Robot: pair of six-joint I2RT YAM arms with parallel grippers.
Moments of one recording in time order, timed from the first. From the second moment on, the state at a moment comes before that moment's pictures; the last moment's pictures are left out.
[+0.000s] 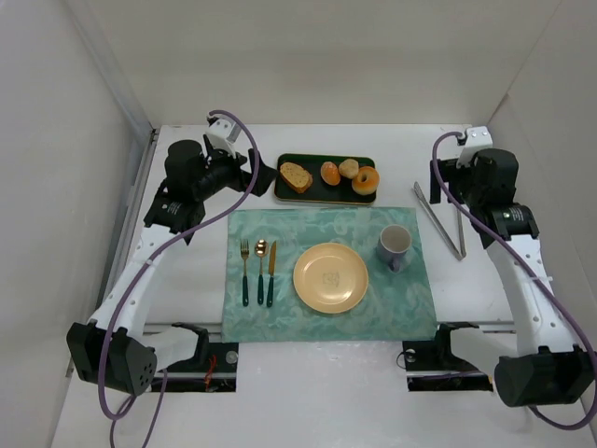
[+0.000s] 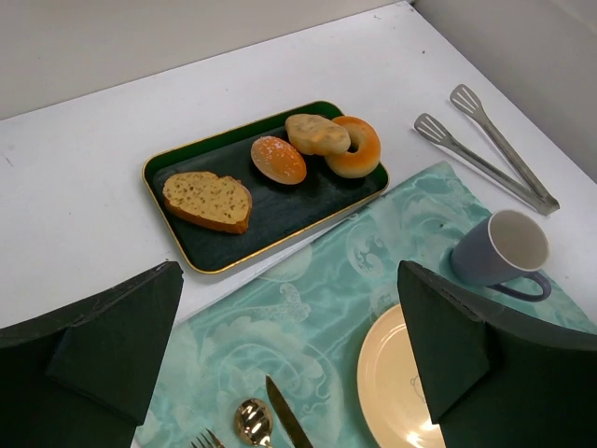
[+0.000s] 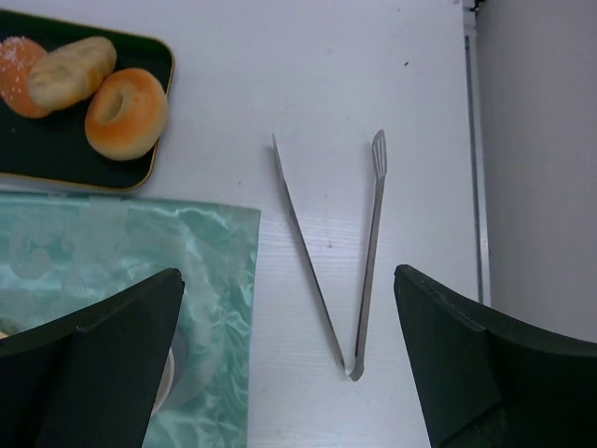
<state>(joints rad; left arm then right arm) -0.27 1.16 1.12 -0.18 0.42 -0.13 0.03 1.07 1.16 -0.53 0.08 -0.13</state>
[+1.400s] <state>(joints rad) -0.27 1.10 1.12 -0.18 0.43 -0.13 -0.37 1.58 1.16 -0.65 -0.47 -0.78</state>
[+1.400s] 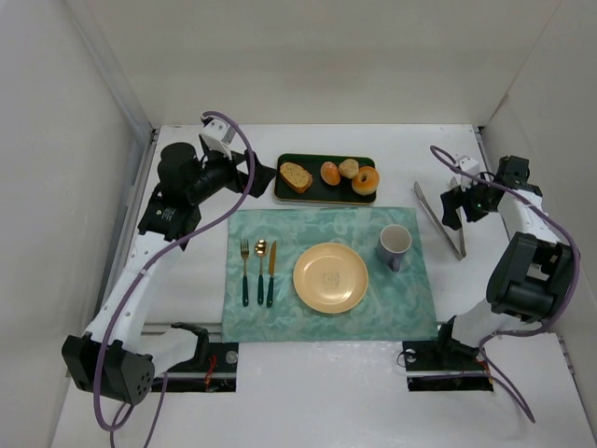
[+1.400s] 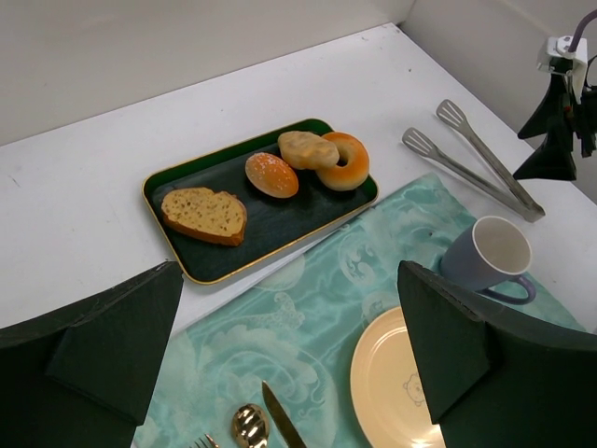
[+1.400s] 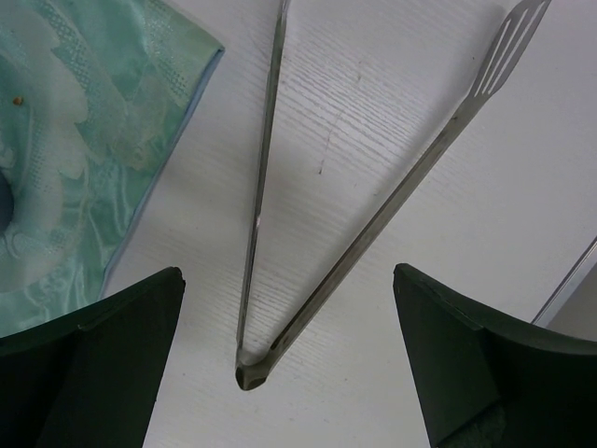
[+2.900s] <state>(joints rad) -0.27 1.12 1.12 -0.18 0.43 -0.14 -0.37 1.72 1.09 -0.57 -0.33 -0.53</state>
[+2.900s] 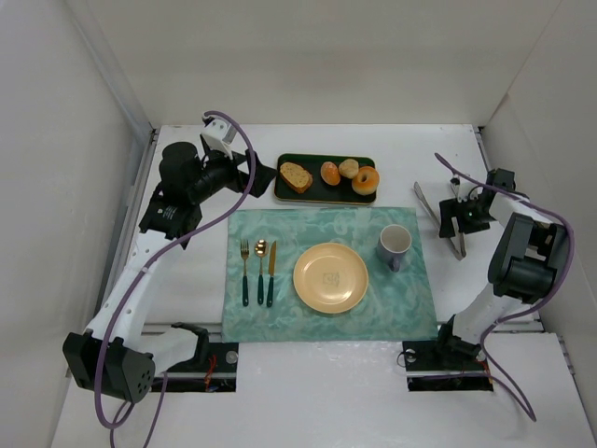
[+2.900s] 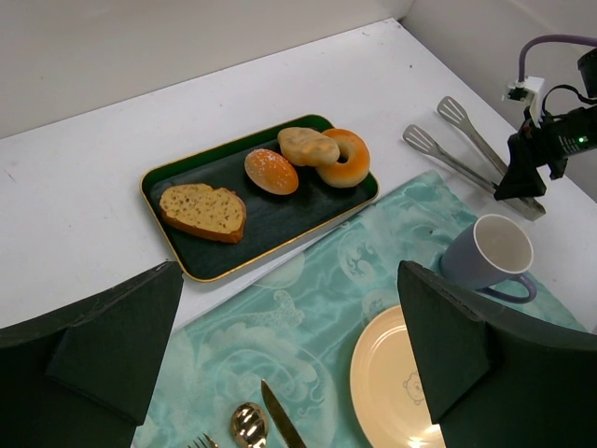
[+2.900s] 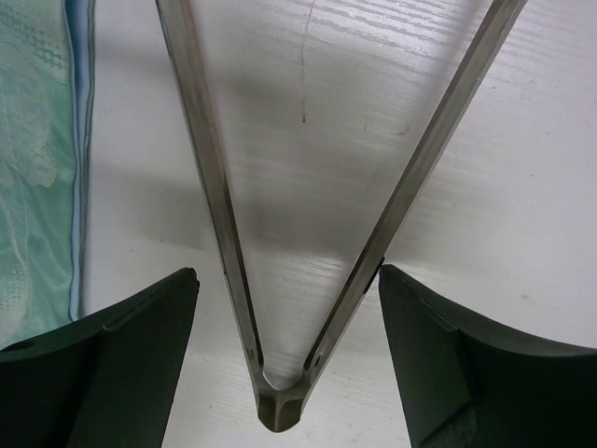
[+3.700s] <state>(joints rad) -0.27 1.12 1.12 -0.18 0.43 -0.14 -0.33 1.76 1.11 -0.57 -0.26 -0.52</state>
